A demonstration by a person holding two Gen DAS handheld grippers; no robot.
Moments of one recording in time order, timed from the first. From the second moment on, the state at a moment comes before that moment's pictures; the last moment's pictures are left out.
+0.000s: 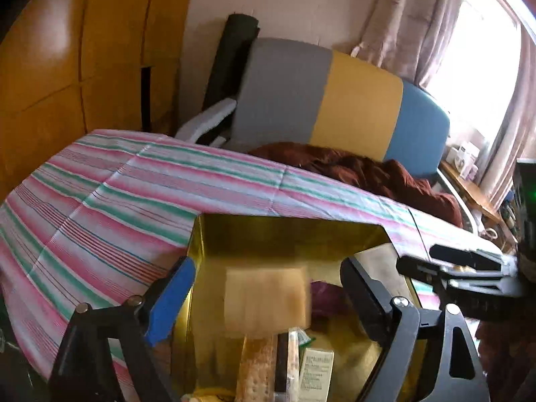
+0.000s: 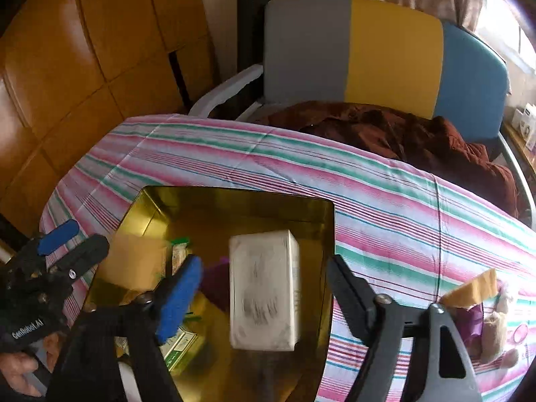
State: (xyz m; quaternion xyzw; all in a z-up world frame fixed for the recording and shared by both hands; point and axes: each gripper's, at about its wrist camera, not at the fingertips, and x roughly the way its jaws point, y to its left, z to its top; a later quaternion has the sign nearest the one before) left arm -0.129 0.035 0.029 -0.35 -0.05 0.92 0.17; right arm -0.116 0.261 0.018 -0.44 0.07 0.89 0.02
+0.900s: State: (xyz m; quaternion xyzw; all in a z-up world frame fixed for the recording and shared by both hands) left arm -0.018 0.022 0.030 -0.33 -0.01 0.93 0.14; right arm -0.003 0.250 0.006 -0.42 0.08 0.90 0.06
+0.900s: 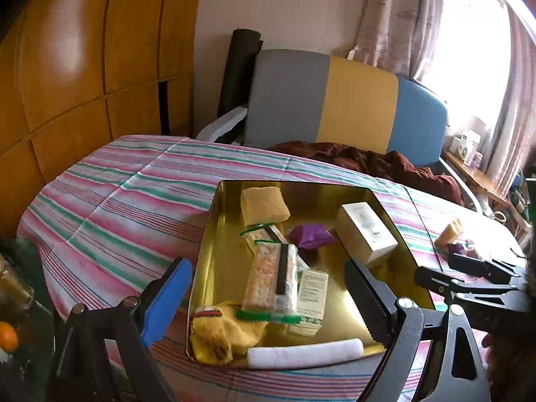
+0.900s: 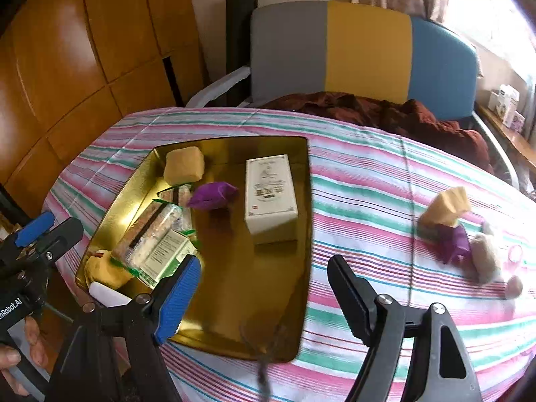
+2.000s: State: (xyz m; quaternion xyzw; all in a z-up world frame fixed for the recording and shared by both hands) left arm 0.029 0.110 0.041 -0.29 0.12 0.93 0.20; right arm 0.049 0.367 0.021 -0.38 0.08 0.90 0.18
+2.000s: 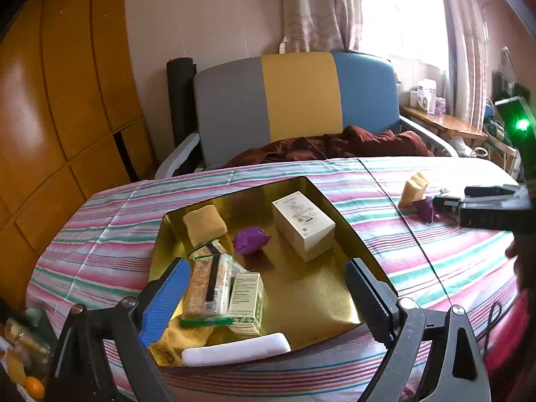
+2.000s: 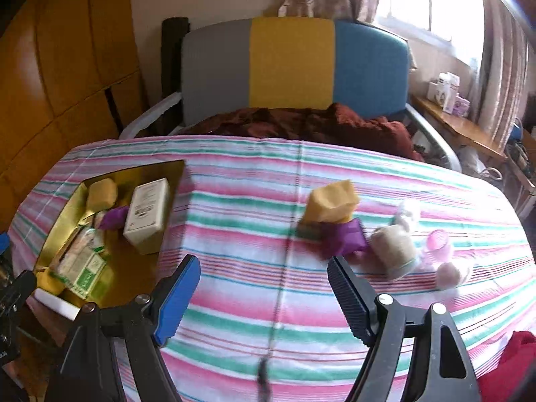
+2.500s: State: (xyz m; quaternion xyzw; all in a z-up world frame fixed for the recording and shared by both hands) left arm 0.025 0.150 0.026 -0.30 0.16 0.91 0.24; right arm 0.080 0.500 0.027 -0.34 0.09 0.88 0.31
